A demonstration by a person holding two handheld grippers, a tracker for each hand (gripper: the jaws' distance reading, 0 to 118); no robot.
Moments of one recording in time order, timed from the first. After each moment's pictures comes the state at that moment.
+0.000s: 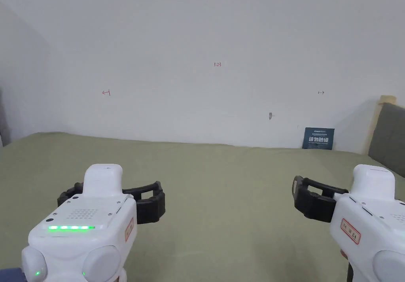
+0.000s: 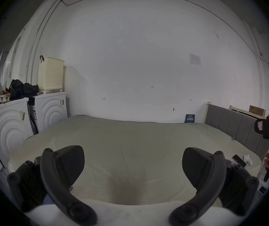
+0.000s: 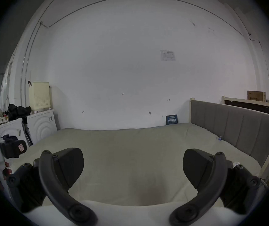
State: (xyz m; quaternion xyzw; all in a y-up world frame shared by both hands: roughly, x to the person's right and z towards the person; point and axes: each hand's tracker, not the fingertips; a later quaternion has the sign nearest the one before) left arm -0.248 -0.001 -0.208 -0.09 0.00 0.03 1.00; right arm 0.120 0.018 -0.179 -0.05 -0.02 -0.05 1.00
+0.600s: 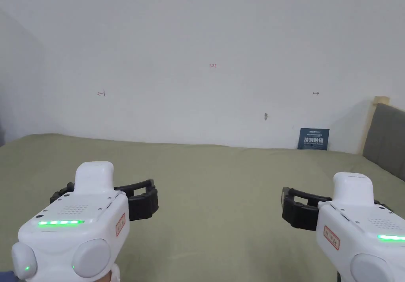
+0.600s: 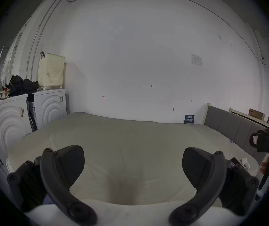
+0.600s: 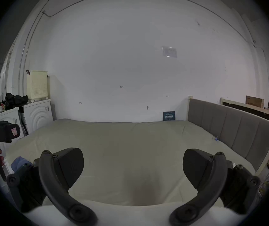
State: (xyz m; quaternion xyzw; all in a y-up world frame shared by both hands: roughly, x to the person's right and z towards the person) left arm -0.251 0.004 -0.213 -0.10 -0.01 0.04 0.99; right arm 0.113 0.005 -0.185 -0.08 -0.02 -0.01 1.00
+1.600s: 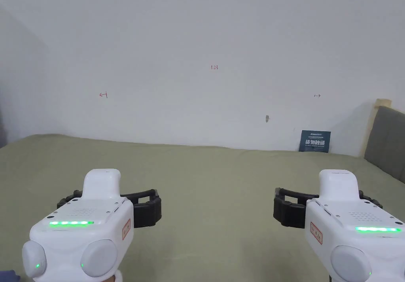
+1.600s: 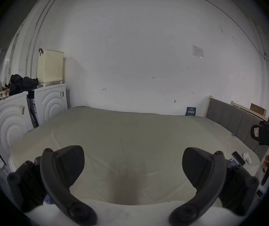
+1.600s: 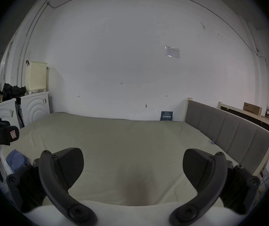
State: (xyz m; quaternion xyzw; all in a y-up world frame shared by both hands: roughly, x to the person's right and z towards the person) left arm -0.245 -0.005 -0.217 -0.14 -0.01 0.03 0.99; right arm 0.100 0.011 -0.194 -0.10 -0.04 0.02 0.99
